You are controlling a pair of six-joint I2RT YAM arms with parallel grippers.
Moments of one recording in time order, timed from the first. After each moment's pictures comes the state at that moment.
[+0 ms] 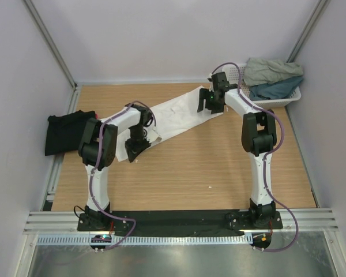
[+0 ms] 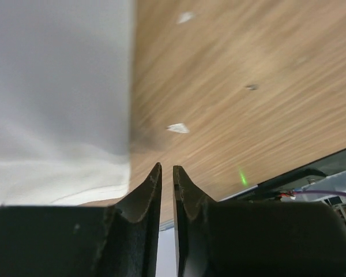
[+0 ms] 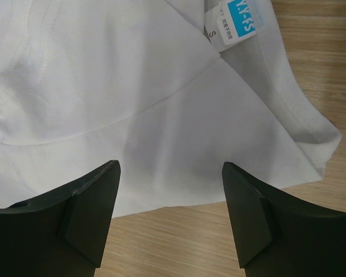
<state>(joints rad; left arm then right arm) -0.37 2.08 1.50 -1.25 0.05 0.55 0.24 2.30 1.93 -0.61 -0.15 0.27</state>
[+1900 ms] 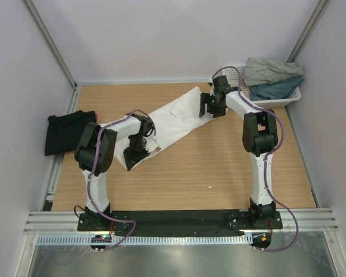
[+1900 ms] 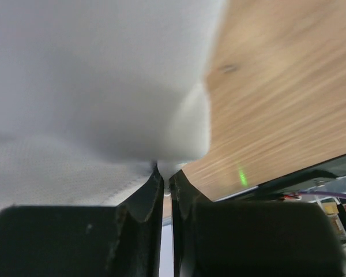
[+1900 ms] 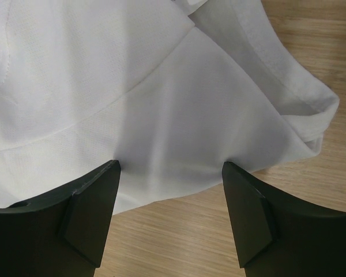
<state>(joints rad) -0.41 1.99 1.30 -1.16 0.01 0.53 0.22 2.28 1.85 -0.61 -0.16 0.22</state>
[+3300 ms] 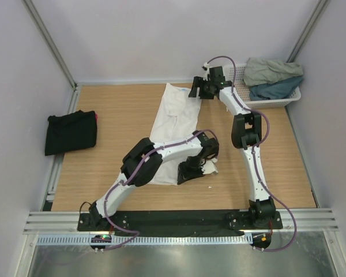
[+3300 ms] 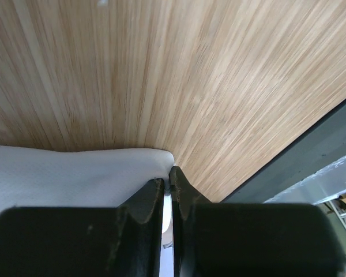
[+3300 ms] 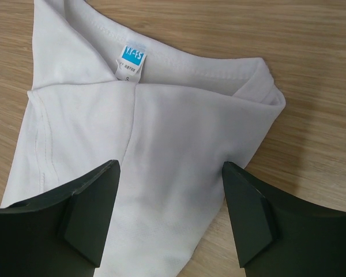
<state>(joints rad) -1.03 2.33 1.86 -1.35 0.20 0.36 0.22 2.67 2.44 -0.51 -0.33 0.27</state>
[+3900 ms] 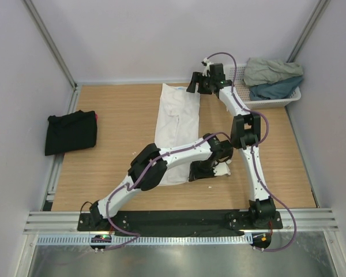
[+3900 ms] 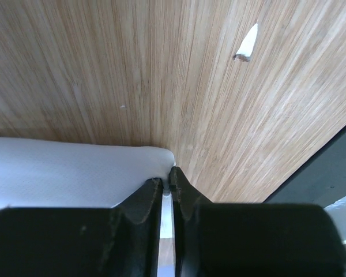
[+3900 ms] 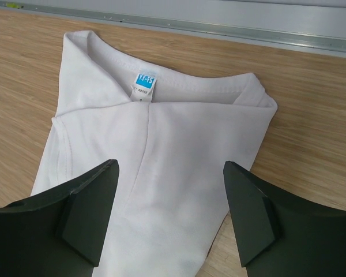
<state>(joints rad) -1.13 2.41 2.09 -1.35 0.11 0.38 0.22 2.72 2.53 -0.42 -0.37 0.28</state>
